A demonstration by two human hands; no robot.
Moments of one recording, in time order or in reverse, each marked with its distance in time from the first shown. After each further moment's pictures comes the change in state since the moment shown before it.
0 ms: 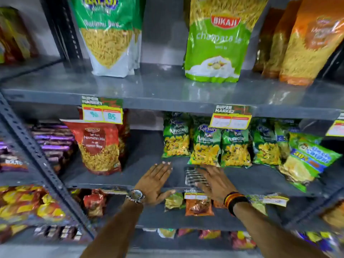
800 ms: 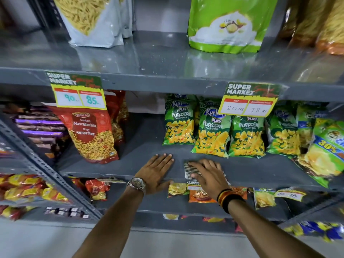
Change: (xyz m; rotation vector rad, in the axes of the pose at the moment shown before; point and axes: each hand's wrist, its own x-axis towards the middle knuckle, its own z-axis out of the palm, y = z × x) left_hand 0.018 -0.024 0.049 0.078 -0.137 0.025; right_hand 0.029 -0.008 0.059 0.217 0.103 0.043
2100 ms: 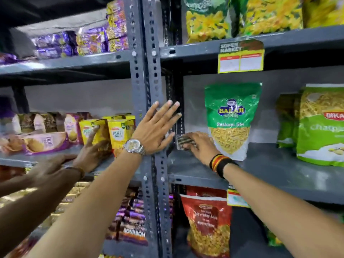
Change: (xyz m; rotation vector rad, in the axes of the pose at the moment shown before) left_hand -0.196 -0.312 -0.489 0.847 0.660 -0.135; right_hand 0.255 -0.461 -0.255 0.195 0.491 -0.360
